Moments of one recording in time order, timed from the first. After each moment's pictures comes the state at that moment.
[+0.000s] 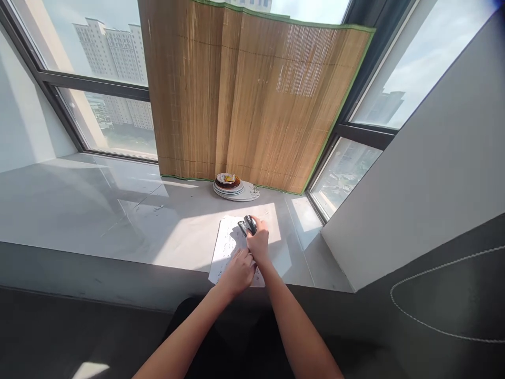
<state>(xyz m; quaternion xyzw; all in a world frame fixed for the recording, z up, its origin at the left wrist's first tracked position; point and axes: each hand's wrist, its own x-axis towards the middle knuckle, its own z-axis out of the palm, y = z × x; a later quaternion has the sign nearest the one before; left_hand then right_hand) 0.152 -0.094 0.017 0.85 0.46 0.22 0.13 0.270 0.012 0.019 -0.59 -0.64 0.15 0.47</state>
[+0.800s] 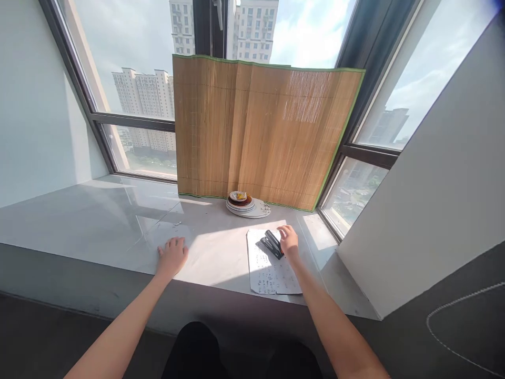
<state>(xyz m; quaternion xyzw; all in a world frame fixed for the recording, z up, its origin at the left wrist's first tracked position) -0.124 -0.024 0.006 0.62 0.78 0.09 -0.02 0.345 0.082 0.026 -0.56 -0.62 0.16 0.53</state>
